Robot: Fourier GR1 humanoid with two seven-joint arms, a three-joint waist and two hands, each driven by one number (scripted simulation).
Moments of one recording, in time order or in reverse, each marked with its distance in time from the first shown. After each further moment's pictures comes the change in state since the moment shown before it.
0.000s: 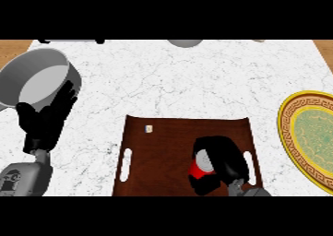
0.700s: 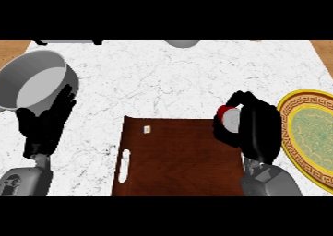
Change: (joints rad) left arm 0.032 -0.014 0.003 -0.017 -0.013 0.010 -0.010; right arm -0.155 -0.018 -0.136 -0.105 0.403 -0.399 0.212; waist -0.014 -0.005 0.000
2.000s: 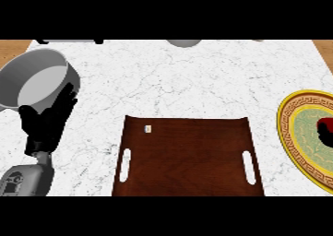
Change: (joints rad) left arm -0.019 -0.018 0.022 0.014 -0.029 -0.025 0.002; right arm 0.152 -0.317 -0.614 0.195 -0.477 -0.088 -0.316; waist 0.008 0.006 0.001
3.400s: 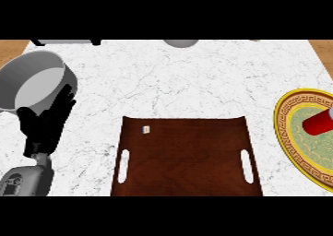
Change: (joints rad) left arm 0.009 -0.014 0.023 0.001 -0.015 -0.005 -0.005; right arm 0.010 0.036 -0.282 -0.074 -0.804 0.286 -0.300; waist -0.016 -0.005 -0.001
